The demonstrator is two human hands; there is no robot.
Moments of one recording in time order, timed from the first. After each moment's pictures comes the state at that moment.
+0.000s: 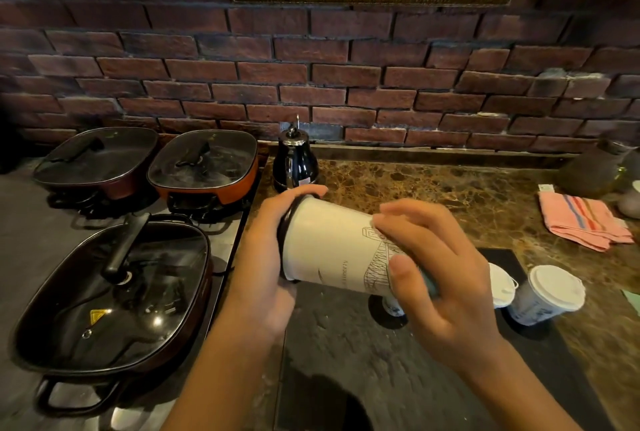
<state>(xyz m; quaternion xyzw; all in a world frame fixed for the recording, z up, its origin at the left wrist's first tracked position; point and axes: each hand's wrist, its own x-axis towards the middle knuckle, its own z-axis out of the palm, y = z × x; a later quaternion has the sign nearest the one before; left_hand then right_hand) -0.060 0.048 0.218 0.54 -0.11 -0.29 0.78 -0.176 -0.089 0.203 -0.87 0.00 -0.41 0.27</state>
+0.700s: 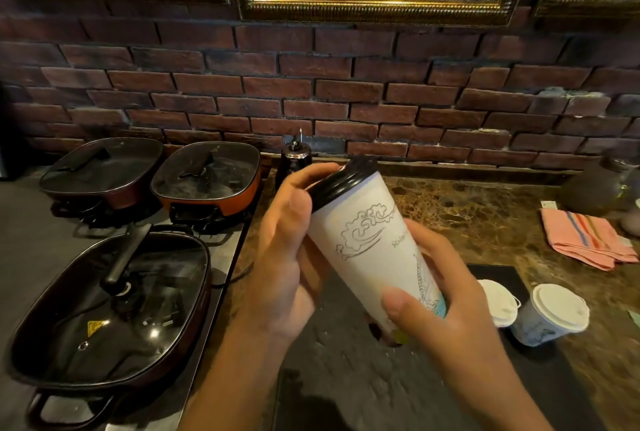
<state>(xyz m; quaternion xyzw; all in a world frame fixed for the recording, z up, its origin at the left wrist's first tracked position) -0.060 0.033 0.222 0.43 -0.26 -0.25 0.83 -0.192 -0.077 0.222 -0.74 0.10 -0.25 0.62</state>
